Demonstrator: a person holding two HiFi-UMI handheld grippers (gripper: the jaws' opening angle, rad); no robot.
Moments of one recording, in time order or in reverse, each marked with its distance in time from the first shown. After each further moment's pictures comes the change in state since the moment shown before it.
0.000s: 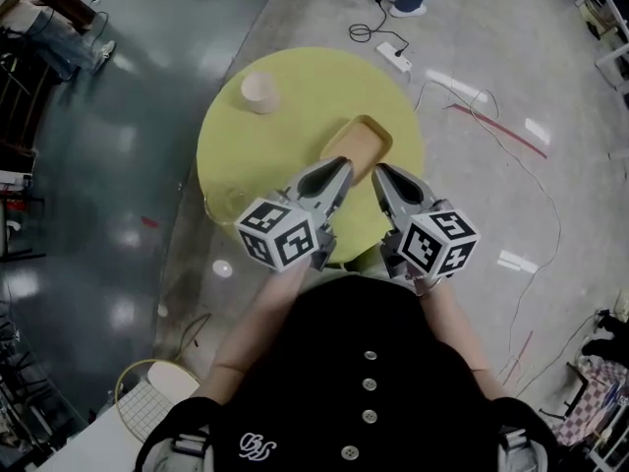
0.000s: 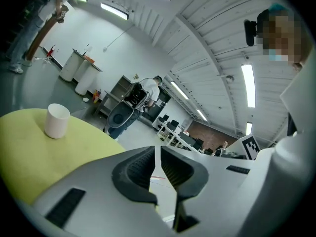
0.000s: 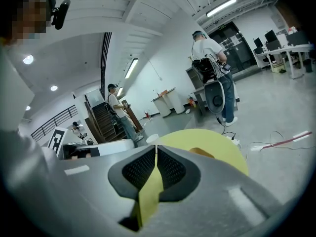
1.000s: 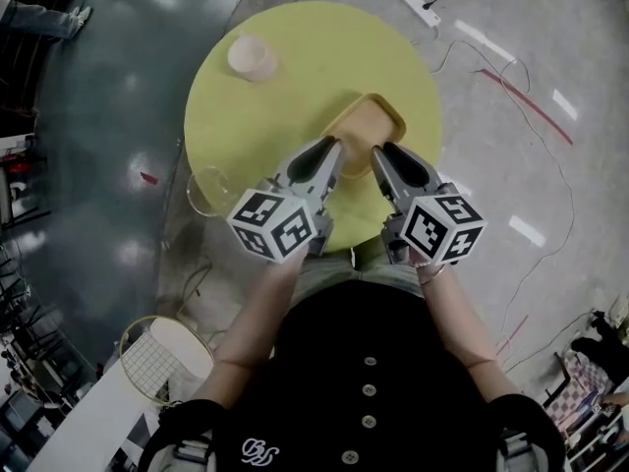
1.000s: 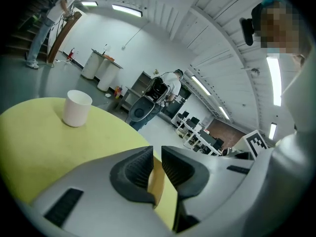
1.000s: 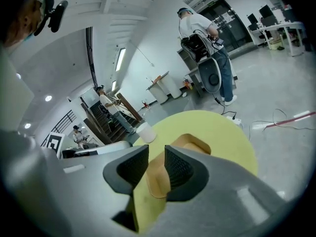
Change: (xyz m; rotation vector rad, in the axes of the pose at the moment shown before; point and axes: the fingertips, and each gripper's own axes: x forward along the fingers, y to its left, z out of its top) left arm -0.011 0.043 -0.024 -0.089 0.041 0.241; right arm 0.023 -0.019 -0.032 0.145 0.162 0.028
